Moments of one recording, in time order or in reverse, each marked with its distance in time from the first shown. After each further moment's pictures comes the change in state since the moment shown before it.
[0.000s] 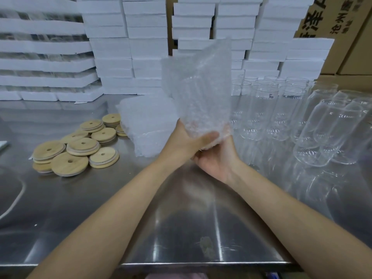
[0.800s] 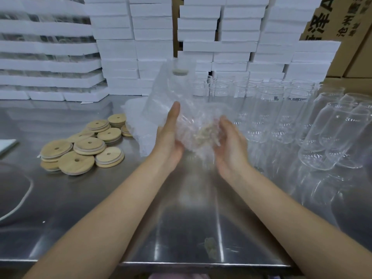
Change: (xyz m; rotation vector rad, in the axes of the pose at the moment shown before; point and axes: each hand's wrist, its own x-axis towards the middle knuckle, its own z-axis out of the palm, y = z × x) left_hand 0.003 0.018 -0.022 -0.744 0.124 -0.226; right_hand 0.002 -0.004 0.002 -0.046 0.187 -0.386
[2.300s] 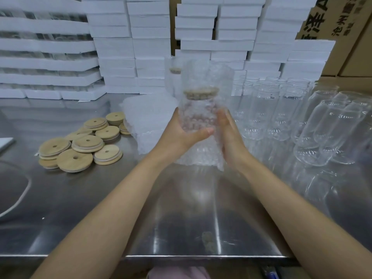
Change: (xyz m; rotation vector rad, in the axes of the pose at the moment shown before) left_hand -0.008 -0.001 -0.005 0.789 -0.280 0.380; right_hand 0.010 -0.010 -0.014 -0.600 -0.372 -0.229
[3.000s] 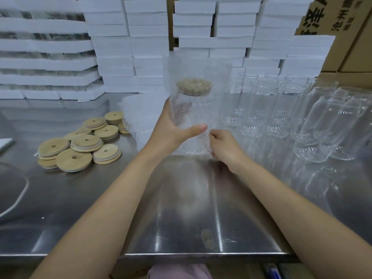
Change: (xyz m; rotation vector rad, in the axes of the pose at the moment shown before) left_hand 0.008 -0.009 -0.013 0.053 0.089 -0.016; right_hand -0.004 0.013 -0.006 -0.490 0.066 0.232
